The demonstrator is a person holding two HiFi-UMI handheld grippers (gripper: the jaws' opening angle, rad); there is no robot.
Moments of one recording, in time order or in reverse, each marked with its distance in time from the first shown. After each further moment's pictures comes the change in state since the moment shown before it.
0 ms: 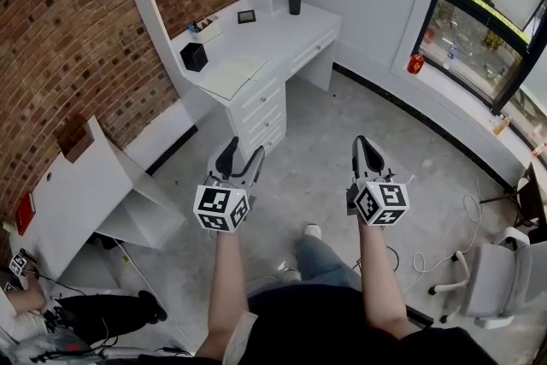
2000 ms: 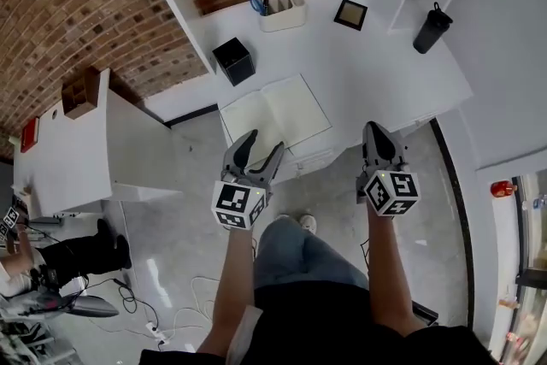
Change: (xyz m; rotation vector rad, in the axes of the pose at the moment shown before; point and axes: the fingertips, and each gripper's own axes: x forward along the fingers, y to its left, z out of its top) left arm 0.363 0.324 -0.101 -0.087 0.149 0.501; right arm 0.624 -0.044 -0.139 0.036 0.283 0.533
